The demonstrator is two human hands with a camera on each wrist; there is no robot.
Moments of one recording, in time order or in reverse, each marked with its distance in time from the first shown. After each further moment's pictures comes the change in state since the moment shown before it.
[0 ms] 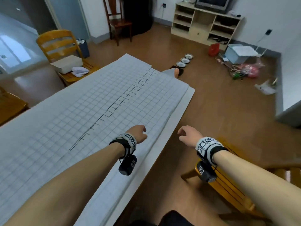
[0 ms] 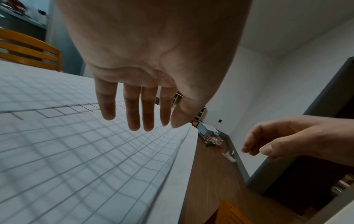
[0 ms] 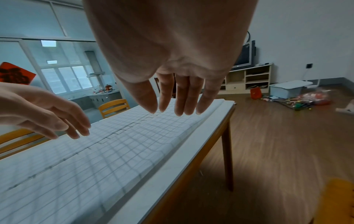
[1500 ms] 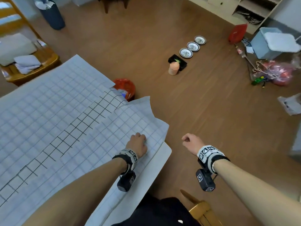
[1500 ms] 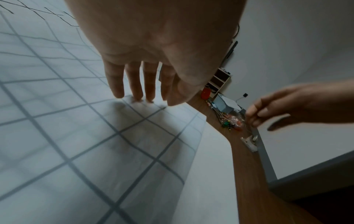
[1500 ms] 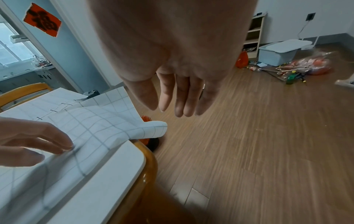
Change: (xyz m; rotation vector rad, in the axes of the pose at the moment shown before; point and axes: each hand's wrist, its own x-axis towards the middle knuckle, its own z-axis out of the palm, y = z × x) left_hand 0.573 0.213 -0.031 -0.094 -0.083 -0.118; right_hand 0.562 0.275 -0.223 0.102 -0.200 0.160
